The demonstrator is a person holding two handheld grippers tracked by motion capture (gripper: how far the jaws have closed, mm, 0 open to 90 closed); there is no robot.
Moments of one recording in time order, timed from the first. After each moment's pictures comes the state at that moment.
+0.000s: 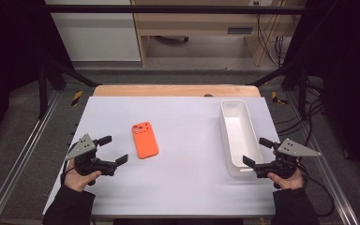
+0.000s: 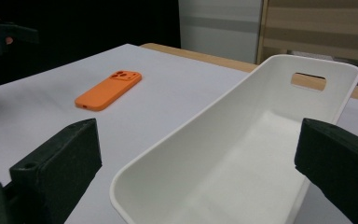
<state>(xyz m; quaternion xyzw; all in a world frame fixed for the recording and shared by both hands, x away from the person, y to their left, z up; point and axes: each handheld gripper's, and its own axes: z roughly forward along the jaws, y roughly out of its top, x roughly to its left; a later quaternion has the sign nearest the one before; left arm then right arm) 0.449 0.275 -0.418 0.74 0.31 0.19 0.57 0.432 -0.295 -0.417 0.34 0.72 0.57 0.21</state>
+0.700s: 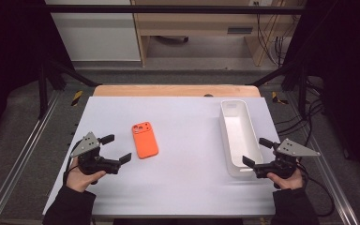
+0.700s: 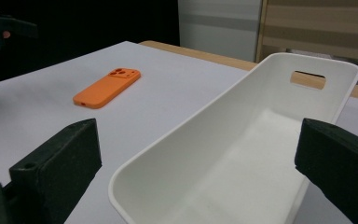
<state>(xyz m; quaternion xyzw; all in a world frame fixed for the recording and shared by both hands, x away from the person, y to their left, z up) 0.451 0.263 -0.411 0.75 0.31 0.19 0.55 0.432 -0.294 -0.418 0.34 0.72 0.56 0.21</state>
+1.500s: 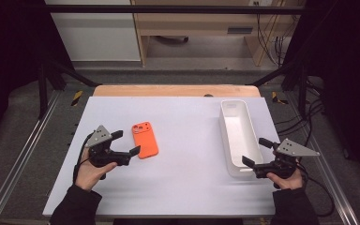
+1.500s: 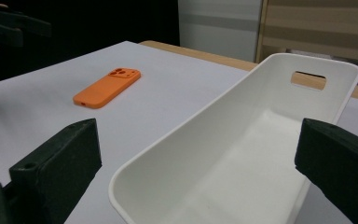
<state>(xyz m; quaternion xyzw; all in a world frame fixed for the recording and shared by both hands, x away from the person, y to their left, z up) 0.467 0.234 -0.402 0.75 0.35 0.19 0.52 0.433 -0.294 -0.418 0.34 0.72 0.56 0.21</state>
